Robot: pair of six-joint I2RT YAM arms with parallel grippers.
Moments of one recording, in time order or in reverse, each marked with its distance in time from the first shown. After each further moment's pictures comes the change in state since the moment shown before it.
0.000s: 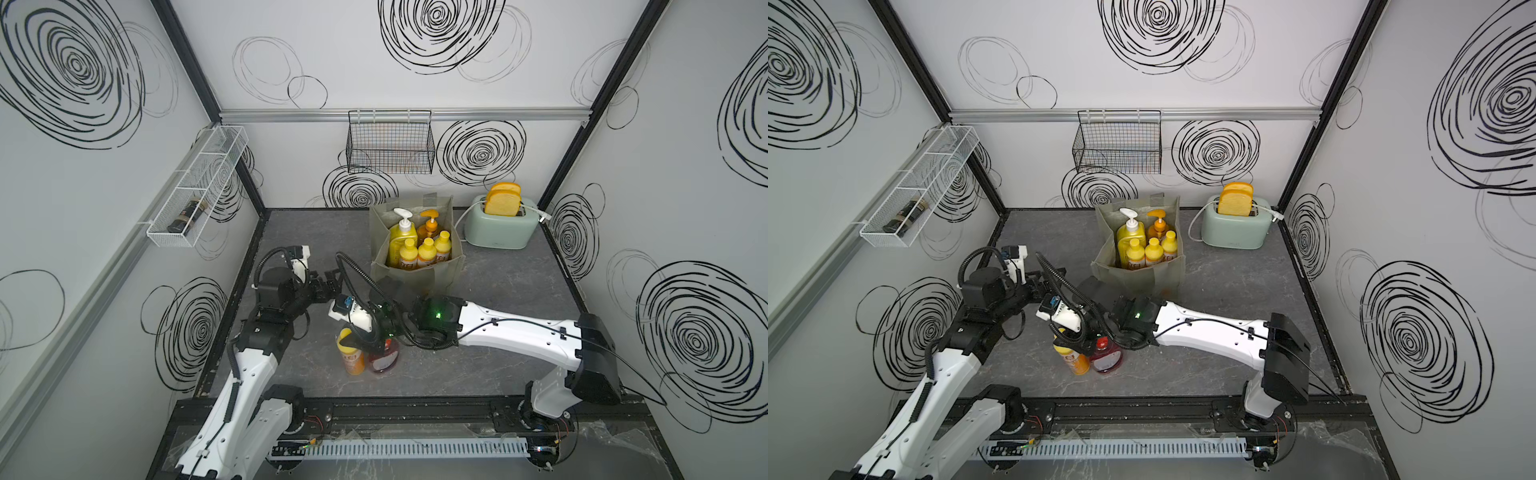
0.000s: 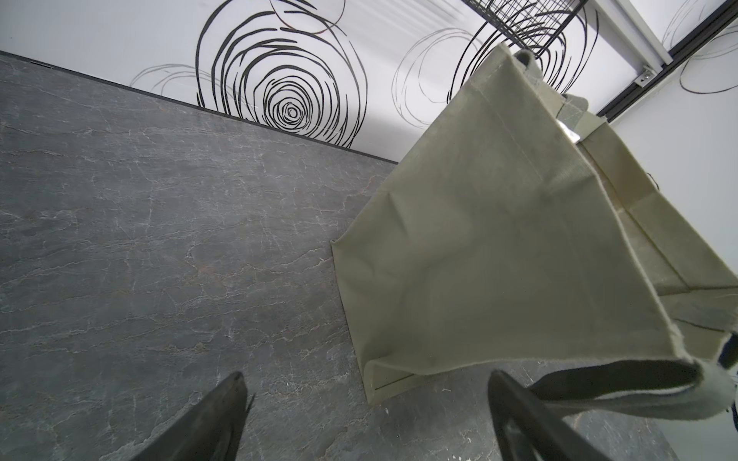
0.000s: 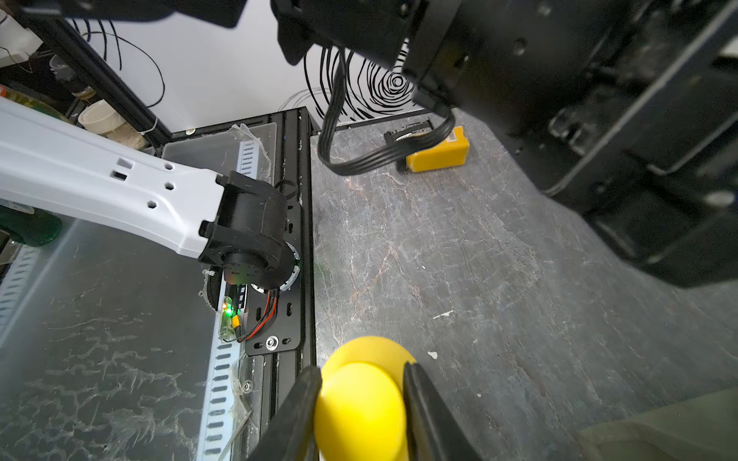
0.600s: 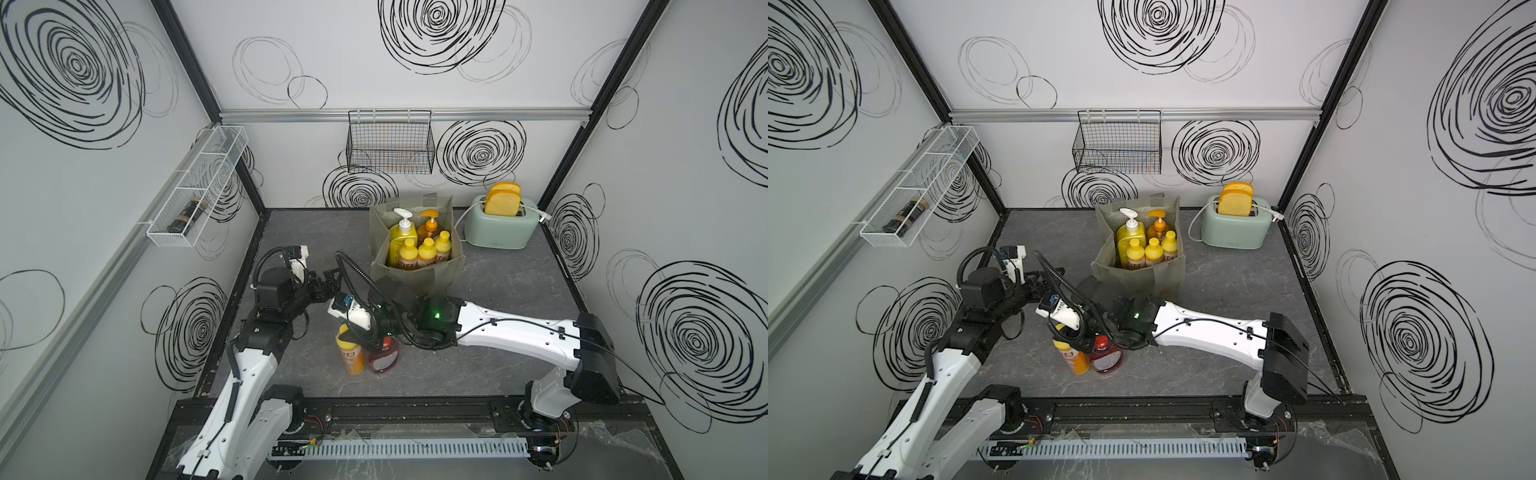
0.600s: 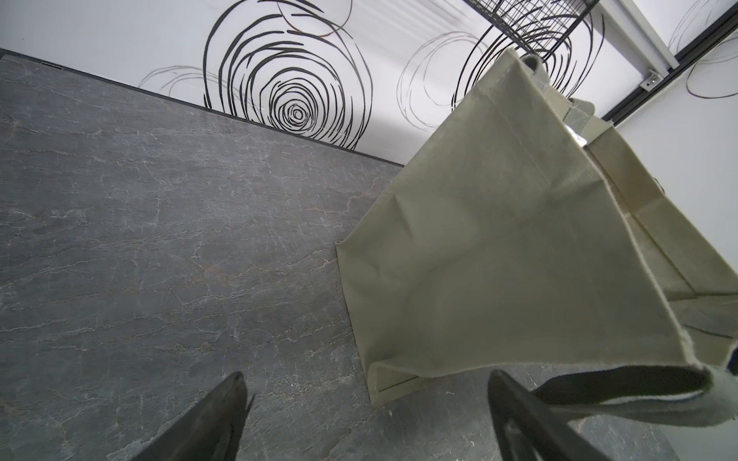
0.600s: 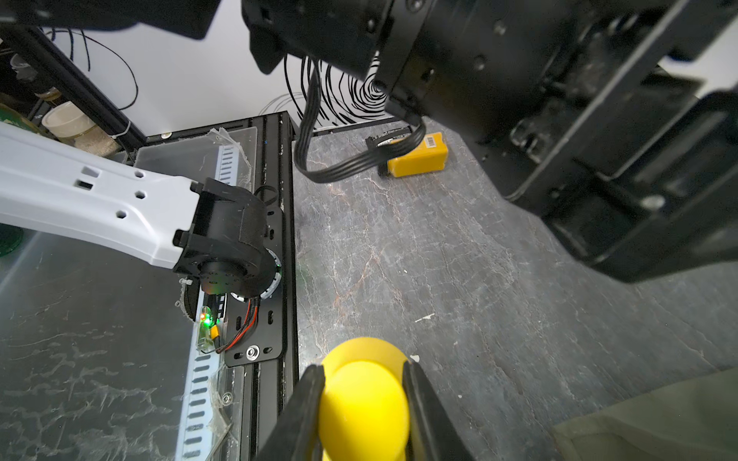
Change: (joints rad) left arm 0.015 0.000 -0.002 0.001 0.000 0.000; right arm -0.006 0.011 0.018 0.005 0.060 -0.006
